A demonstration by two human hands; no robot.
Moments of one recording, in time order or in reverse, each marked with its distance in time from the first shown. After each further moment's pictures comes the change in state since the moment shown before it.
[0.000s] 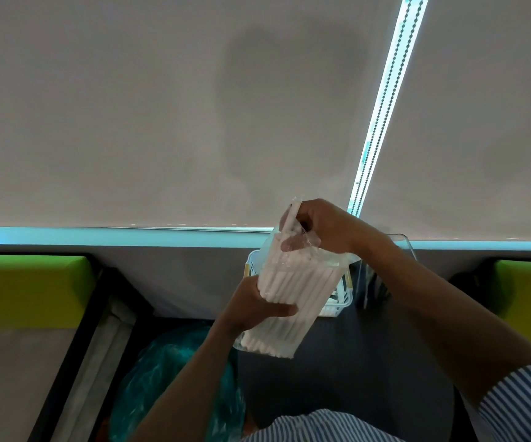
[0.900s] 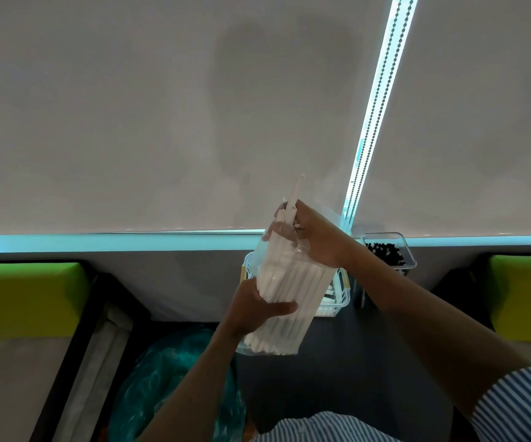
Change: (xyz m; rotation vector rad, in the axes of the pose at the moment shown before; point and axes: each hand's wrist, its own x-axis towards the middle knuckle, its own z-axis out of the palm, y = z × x) left_hand 0.004 0.002 0.009 0.021 0.063 -0.030; right_hand 0.001 0.006 0.027 0.255 0.117 -0.055
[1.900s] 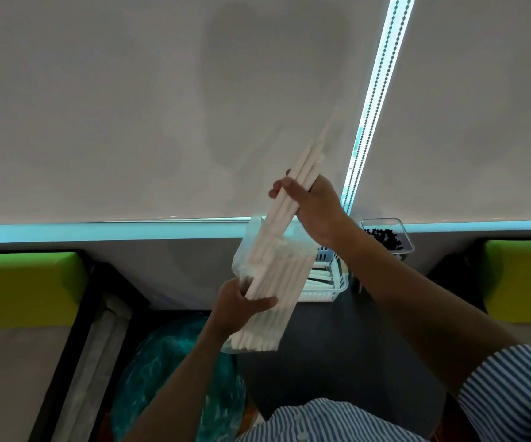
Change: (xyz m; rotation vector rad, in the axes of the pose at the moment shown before) left_hand -0.017 -0.041 -0.017 0.026 0.040 -0.028; right_hand 0.010 -0.020 0.012 0.668 0.458 0.176
